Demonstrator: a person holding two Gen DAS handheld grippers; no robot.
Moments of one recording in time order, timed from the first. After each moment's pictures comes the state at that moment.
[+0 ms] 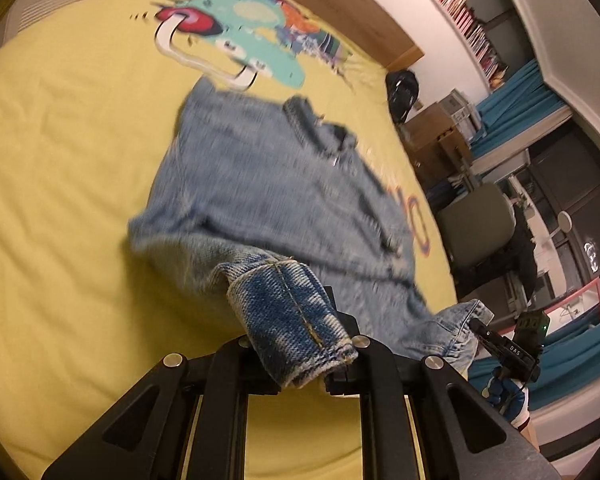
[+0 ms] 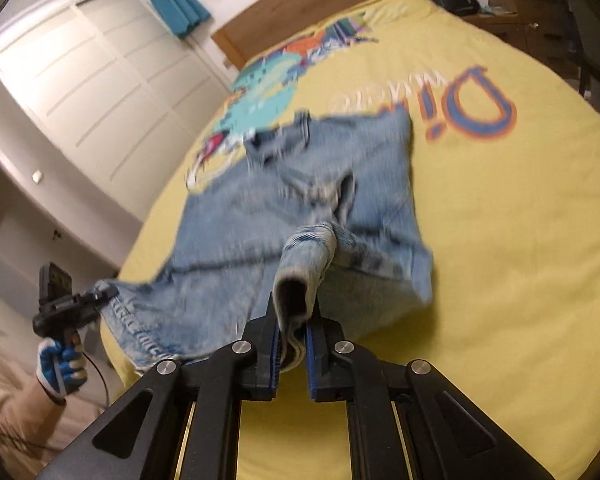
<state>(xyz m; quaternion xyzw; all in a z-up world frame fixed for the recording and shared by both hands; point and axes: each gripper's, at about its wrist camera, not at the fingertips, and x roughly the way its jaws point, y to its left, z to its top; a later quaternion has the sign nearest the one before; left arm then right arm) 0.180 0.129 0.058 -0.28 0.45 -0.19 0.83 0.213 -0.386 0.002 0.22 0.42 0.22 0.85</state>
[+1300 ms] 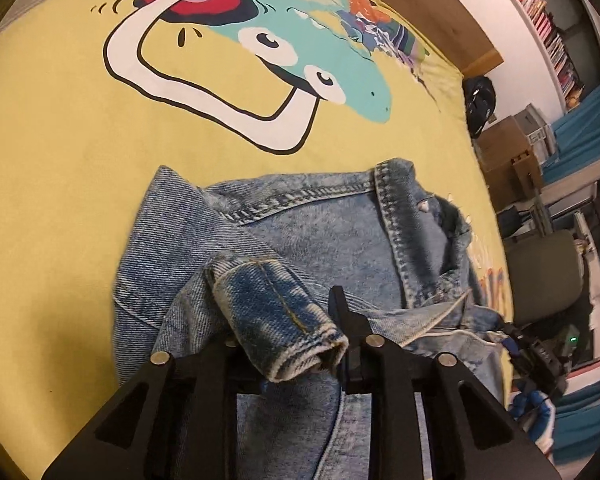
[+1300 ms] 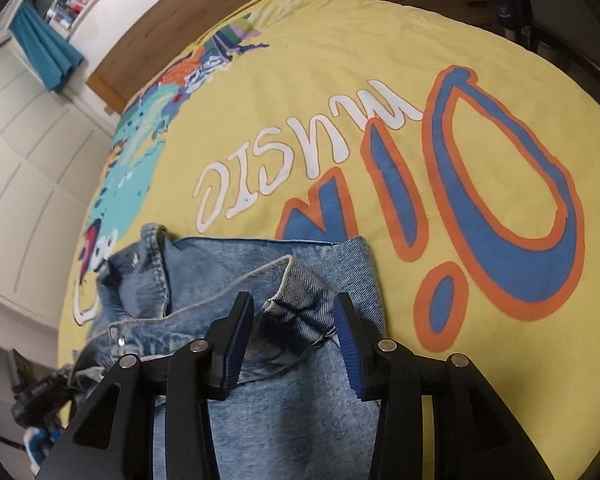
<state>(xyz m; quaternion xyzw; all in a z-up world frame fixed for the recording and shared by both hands) 0.441 0.139 -0.030 -0.27 0.51 -0.10 0.81 0.507 -0.394 -0.069 0.26 0.46 0.04 0.85</state>
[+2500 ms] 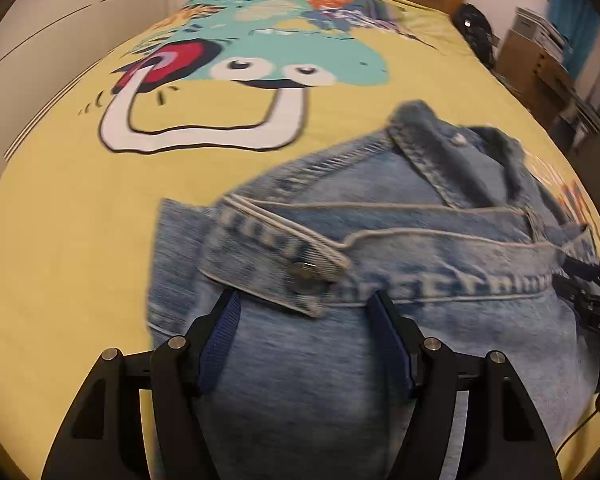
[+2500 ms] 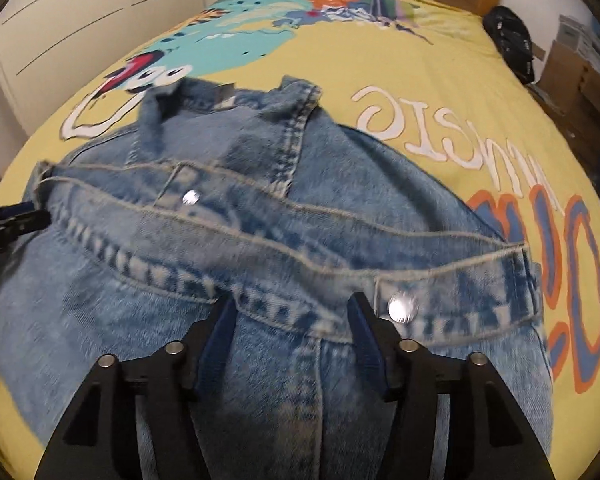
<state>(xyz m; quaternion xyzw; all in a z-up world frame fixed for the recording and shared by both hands) 0.435 0.088 -0.045 -0.03 0.49 -0.04 0.87 0.507 -0.219 -0.099 -0.05 0.48 0.14 0.86</state>
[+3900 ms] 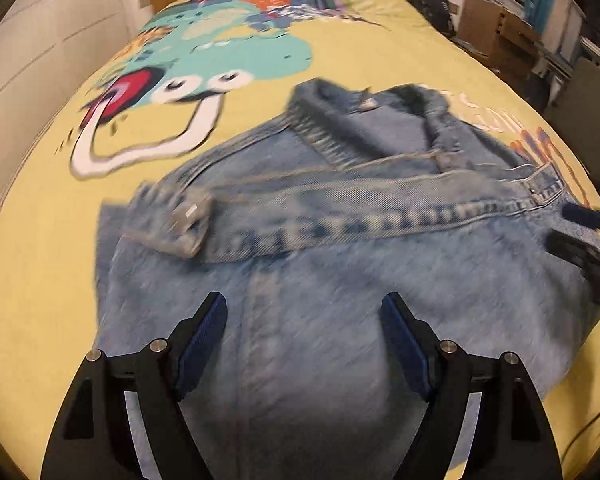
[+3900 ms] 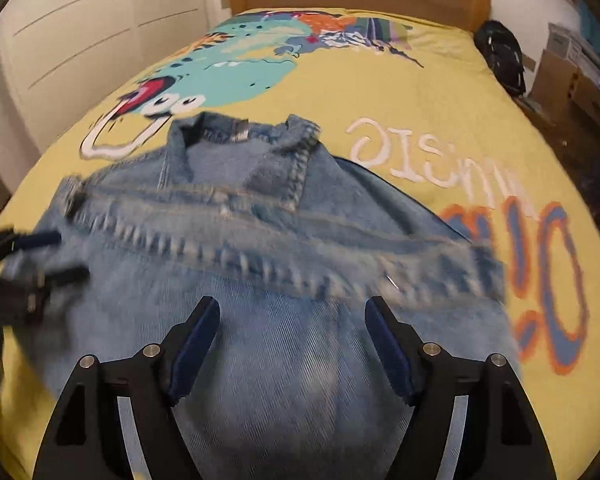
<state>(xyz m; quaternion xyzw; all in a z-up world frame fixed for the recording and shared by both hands) 0.391 0.018 -0.032 0.04 0.49 -0.08 0.87 0.461 -0.231 -0.058 -0.05 0.45 0.14 0.88</state>
